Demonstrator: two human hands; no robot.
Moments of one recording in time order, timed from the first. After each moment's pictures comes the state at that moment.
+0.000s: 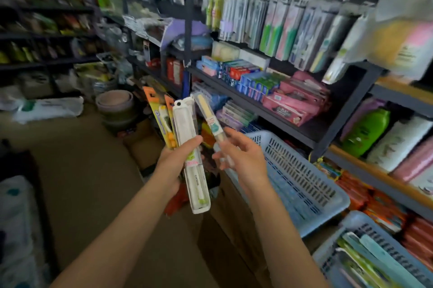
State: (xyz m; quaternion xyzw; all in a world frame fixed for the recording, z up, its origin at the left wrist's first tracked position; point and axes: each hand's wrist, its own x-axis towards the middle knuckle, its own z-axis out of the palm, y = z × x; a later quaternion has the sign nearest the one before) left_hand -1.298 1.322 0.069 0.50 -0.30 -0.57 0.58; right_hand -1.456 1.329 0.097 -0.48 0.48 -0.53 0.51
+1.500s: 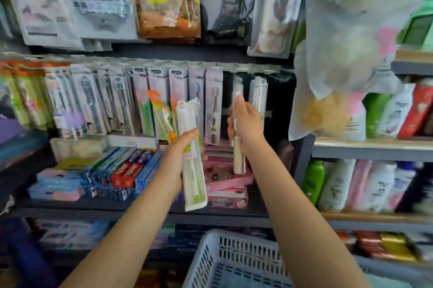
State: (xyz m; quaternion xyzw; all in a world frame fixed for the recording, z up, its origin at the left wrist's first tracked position) left_hand -1.476 0.895 0.217 0.25 -0.51 -0.74 0.35; right_hand -1.624 0.955 0.260 -0.31 0.60 -0.73 0.13
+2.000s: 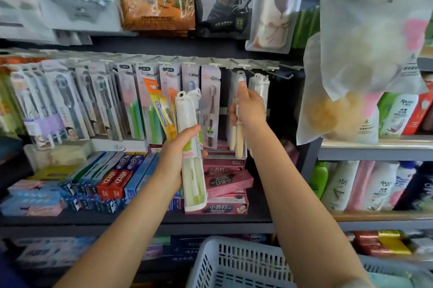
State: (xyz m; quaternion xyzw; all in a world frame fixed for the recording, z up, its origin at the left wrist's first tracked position) left_hand -1.507 0.853 0.214 0.20 -0.50 -0.76 0.35; right_hand -1.663 0.917 0.280 -0.27 0.65 -0.70 0.10
